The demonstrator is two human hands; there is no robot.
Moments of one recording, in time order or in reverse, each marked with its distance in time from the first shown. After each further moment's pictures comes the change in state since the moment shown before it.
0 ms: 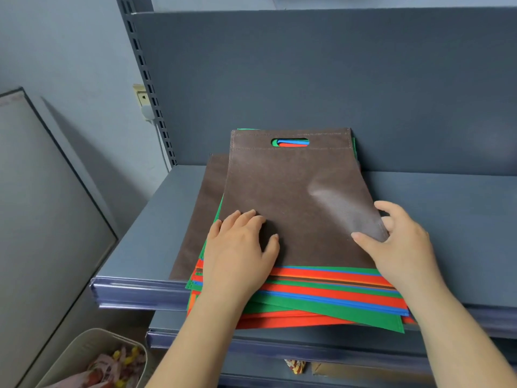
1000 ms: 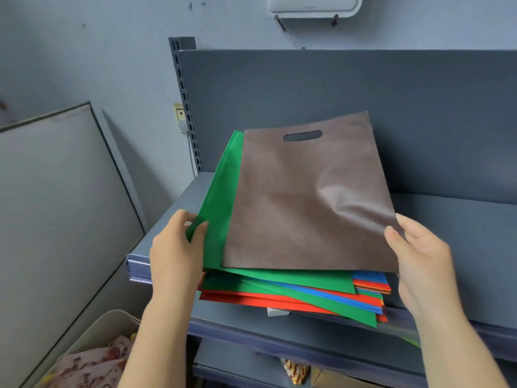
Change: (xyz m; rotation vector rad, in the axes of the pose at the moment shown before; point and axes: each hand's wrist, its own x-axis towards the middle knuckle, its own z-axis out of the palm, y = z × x) left_hand -0.038 -0.033 -0.050 -0.447 0.498 -0.434; right_hand -0.003 0.017 -0.023 0.803 0.016 0.077
